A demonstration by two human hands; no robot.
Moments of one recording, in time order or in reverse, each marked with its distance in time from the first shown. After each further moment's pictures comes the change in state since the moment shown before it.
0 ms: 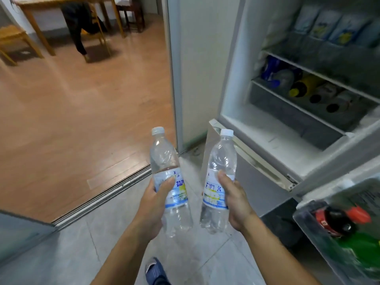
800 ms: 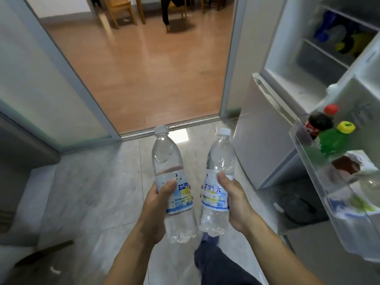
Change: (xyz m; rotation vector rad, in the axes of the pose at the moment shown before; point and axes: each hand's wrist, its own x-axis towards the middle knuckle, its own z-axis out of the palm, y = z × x) left_hand -0.377 -0.219 0.040 -0.040 0.377 0.089; right_hand -0.296 0.138 -0.131 -0.206 -0.459 0.225
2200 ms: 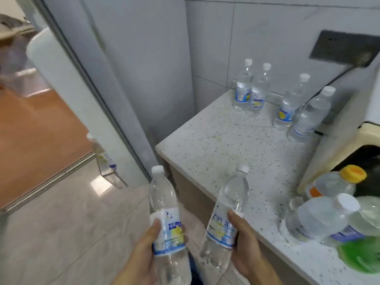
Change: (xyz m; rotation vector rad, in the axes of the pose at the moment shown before) left_hand -0.292 -0.234 0.399 -0.007 -0.466 -0.419; right_hand -0.450 0.101 -0.432 0.609 0.478 -0.274
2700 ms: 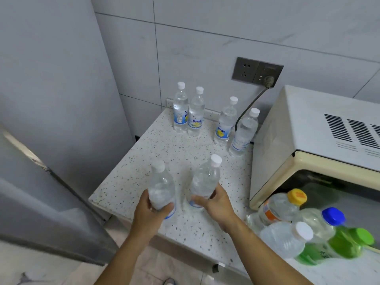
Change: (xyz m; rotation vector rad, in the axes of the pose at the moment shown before) left_hand 0.206 0.065 0.113 0.809 -0.186 0.483; right_hand 0.111 -0.126 -0.008 -0.638 0.416 -0.361
